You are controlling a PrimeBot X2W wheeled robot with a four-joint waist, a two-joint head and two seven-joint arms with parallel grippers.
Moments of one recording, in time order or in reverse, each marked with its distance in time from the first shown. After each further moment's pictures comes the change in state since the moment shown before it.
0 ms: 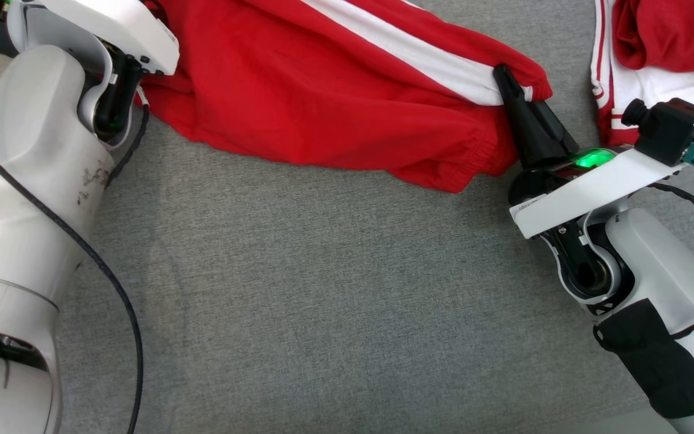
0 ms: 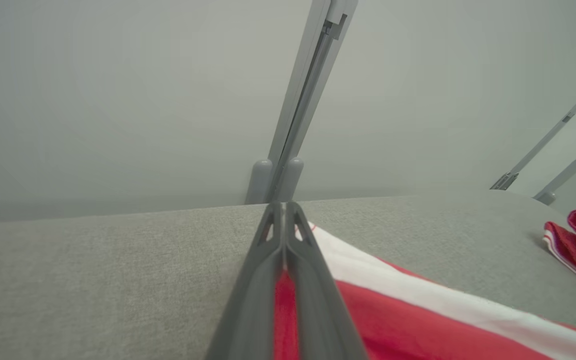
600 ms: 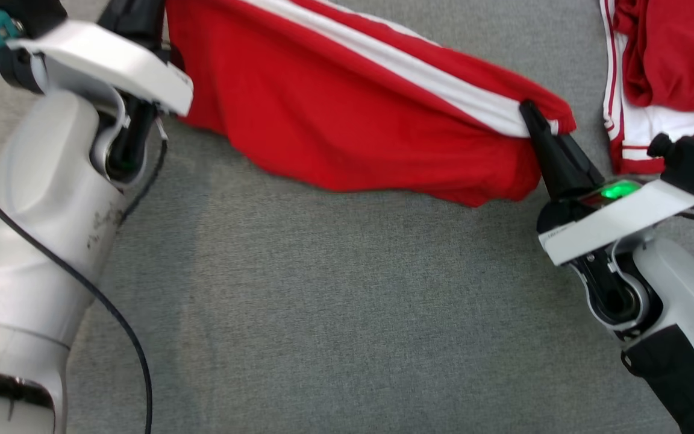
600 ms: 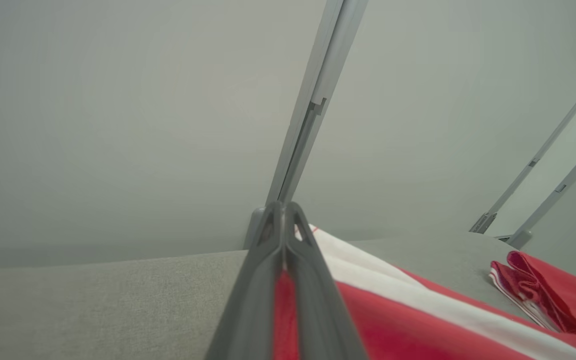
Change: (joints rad) left arm 0.167 0.019 0.112 -0.216 0.029 0.000 0.000; right arm 0.095 -0.082 -0.008 -0.050 0.050 0.000 0.000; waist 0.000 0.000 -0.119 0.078
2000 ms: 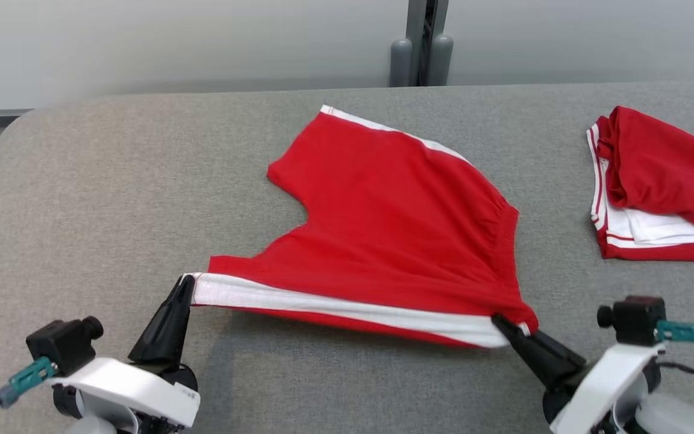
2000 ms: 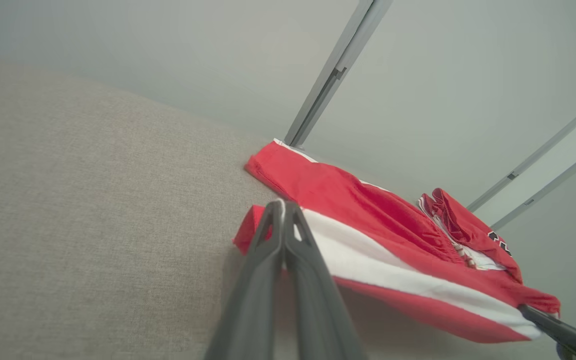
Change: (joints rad) left arm 0.903 0.241 -0.018 -0.672 -0.255 0.190 0.000; right arm 0.165 -0.273 0.470 -0.089 0.226 0.000 0.002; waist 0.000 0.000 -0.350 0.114
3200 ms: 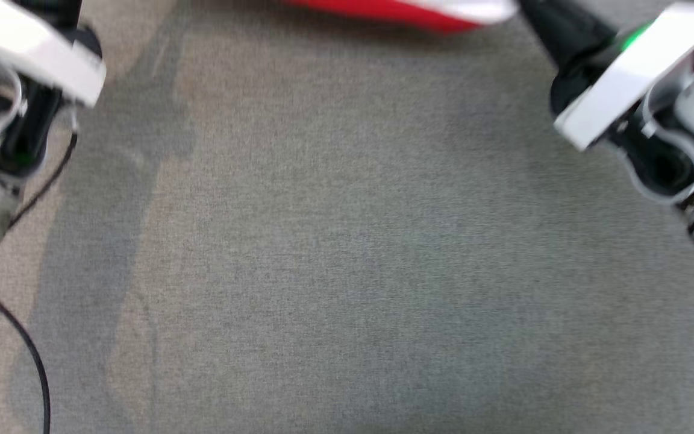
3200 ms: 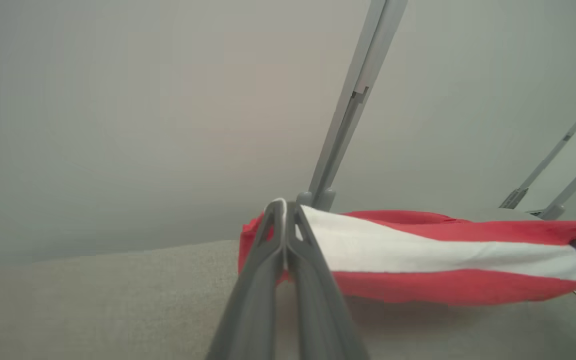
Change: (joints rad) left arm -1.000 0.084 -0.338 0.448 -0.128 -0.179 0.033; right arm -0.831 0.047 0.165 0.148 0.186 0.000 0.057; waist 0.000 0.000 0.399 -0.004
